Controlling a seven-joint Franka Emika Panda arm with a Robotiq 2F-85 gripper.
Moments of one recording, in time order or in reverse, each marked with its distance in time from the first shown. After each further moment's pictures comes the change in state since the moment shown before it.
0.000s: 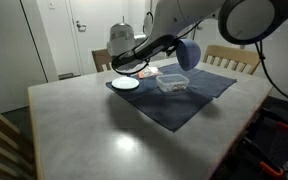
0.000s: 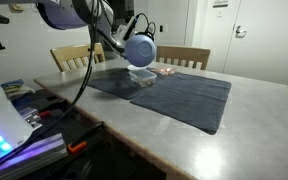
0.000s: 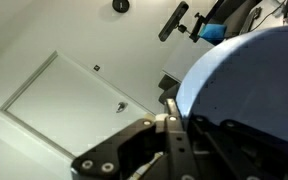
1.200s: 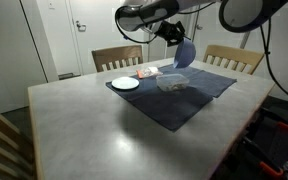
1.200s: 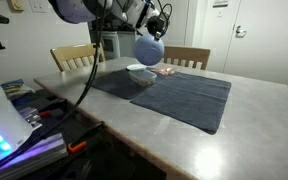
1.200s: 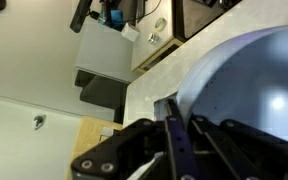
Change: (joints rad) arm -0.178 -0.063 -0.002 0.227 0.407 0.049 0.293
